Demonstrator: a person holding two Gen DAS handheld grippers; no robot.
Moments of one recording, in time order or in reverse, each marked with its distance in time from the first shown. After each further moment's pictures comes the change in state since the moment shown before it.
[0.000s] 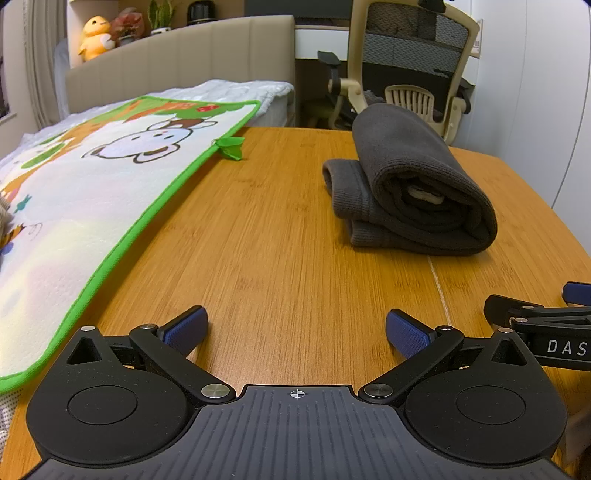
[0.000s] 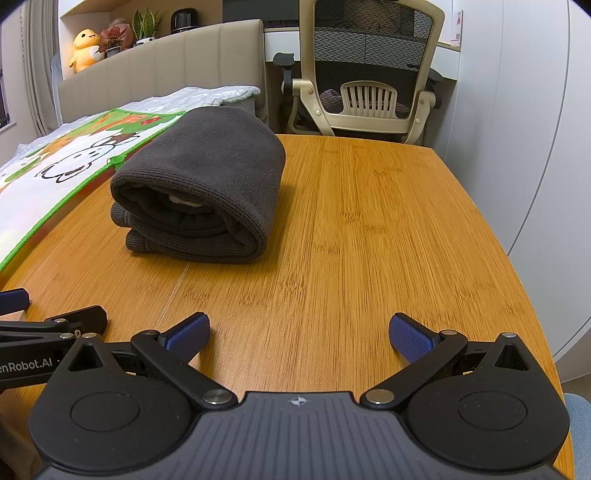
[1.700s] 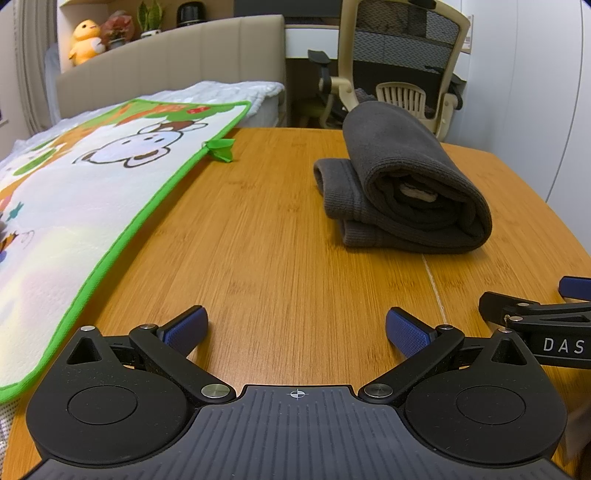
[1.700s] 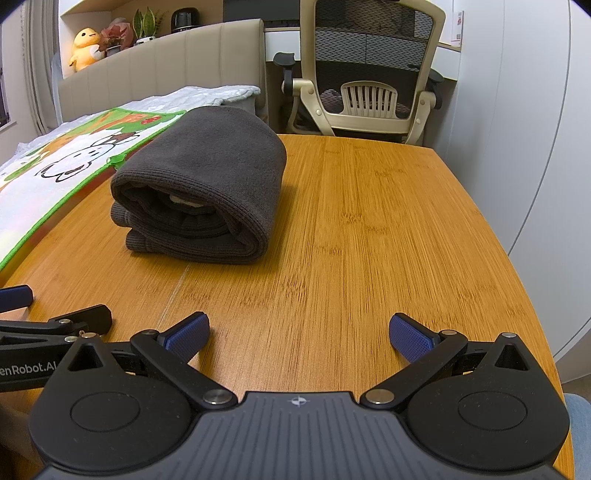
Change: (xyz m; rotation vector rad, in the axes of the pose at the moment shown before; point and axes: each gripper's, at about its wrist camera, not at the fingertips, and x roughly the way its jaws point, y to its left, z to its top) left arm 0.002 -0.003 0.001 0.024 0.000 -0.018; right arm 0.000 0.002 0.000 -0.002 0.000 -0.003
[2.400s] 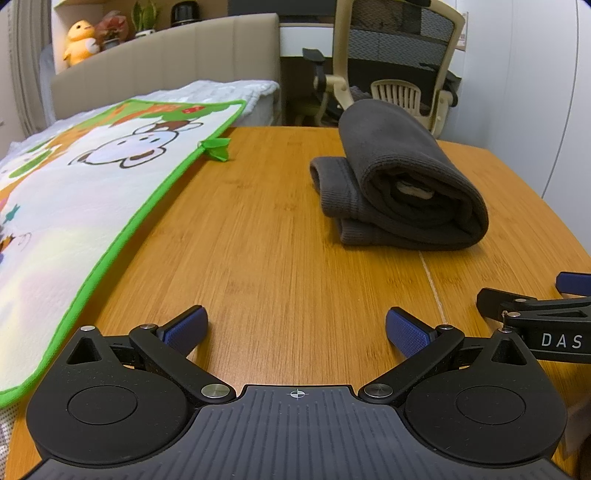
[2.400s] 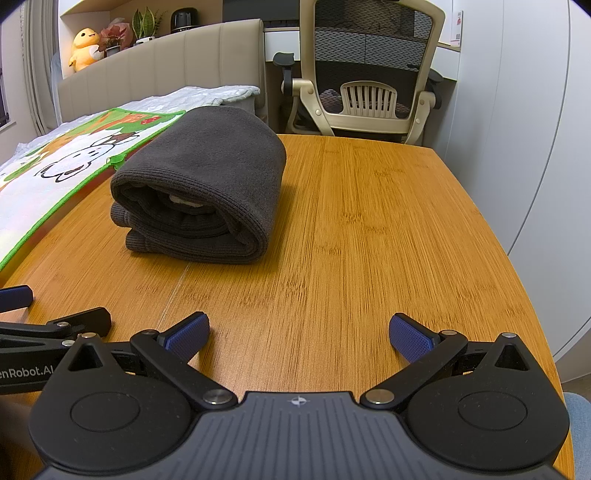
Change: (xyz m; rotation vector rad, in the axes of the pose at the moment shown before) left arm 0.000 0.001 0.001 0.017 0.008 -0.019; right arm 0.001 -0.001 0.001 0.000 0.000 0.000
